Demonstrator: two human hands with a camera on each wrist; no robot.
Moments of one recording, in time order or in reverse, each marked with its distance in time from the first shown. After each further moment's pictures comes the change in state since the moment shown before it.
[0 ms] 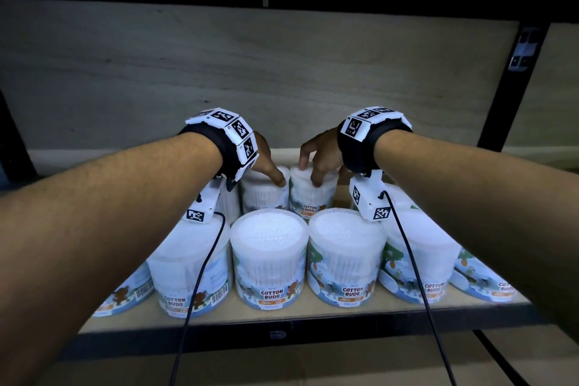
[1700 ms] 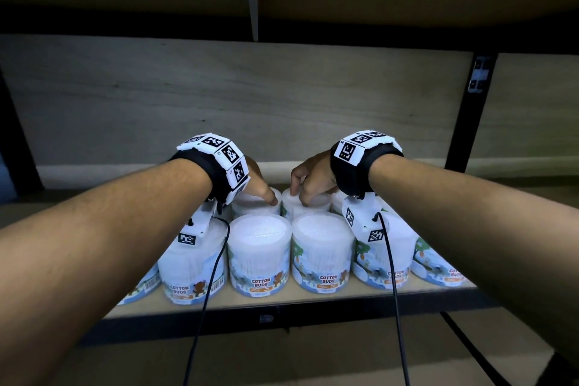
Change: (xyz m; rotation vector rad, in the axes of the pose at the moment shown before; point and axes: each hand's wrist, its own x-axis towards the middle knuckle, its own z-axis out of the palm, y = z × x) left_hand -0.034 0.012 0.012 -0.124 -0.005 -0.064; right_hand -0.061 -0.007 0.005 -0.013 -0.031 -0.022
